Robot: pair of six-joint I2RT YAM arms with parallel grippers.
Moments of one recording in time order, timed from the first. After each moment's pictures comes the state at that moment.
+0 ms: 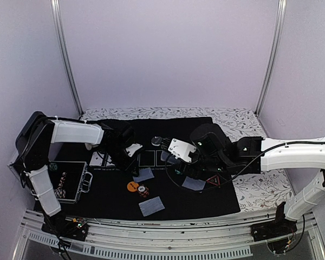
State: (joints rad) left arm -0.63 1.84 1.16 -0.65 0.27 -0.01; right arm 1.17 1.46 1.10 -0.29 0.30 -0.30
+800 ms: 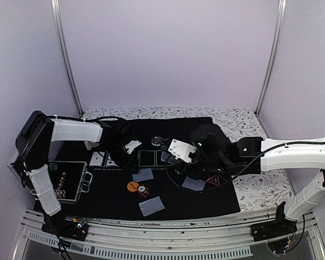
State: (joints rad) left arm -0.59 1.85 1.17 -0.63 0.25 0.05; right arm 1.17 1.46 1.10 -0.29 0.30 -0.30
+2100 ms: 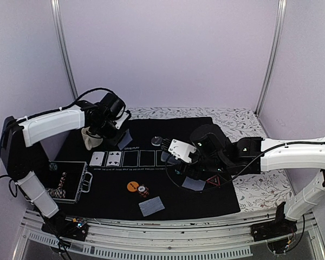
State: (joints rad) left arm -0.59 1.65 1.33 -0.75 -0.21 0.03; right arm 1.17 1.46 1.10 -0.29 0.30 -0.30
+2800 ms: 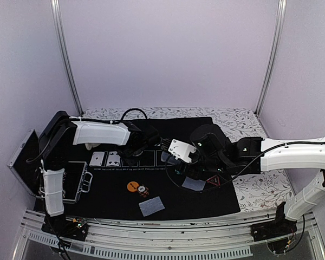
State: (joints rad) left arm -0.82 2.04 1.46 -0.91 -0.74 -0.08; right arm 1.17 1.46 1.10 -0.29 0.30 -0.30
